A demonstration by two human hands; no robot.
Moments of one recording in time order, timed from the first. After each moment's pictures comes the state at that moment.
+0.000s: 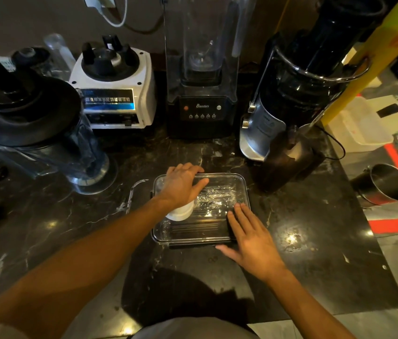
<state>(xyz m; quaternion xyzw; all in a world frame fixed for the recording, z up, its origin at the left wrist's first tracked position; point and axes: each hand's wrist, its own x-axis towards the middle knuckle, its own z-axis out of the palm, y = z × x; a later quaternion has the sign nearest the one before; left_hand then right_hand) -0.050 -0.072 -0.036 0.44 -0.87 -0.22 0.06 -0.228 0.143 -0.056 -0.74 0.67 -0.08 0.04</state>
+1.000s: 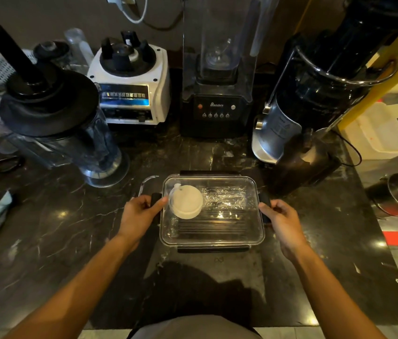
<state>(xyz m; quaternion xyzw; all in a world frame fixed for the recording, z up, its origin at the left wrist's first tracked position) 0.069 -0.002 -0.038 0.60 -0.47 -0.59 0.28 -0.265 0.100 -0.025 -0.21 0.71 -0.48 0.47</state>
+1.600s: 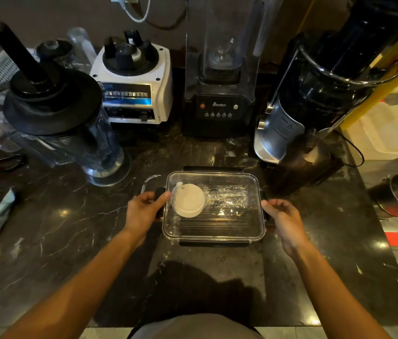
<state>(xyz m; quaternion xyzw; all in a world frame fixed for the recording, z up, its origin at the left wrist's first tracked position) 0.057 -0.006 -0.034 0.62 -0.41 -0.59 0.31 -0.263 0.093 -0.021 -0.15 0.73 -0.47 0.47</state>
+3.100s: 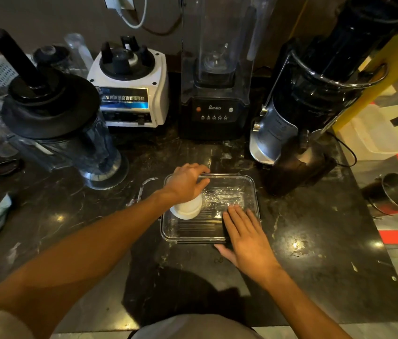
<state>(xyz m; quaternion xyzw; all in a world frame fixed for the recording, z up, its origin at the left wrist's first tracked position) -0.035 -0.075 -0.017 0.42 -0.85 -0.31 0.05 -0.204 0.130 -0.055 -0.77 0.63 -0.06 0.00</state>
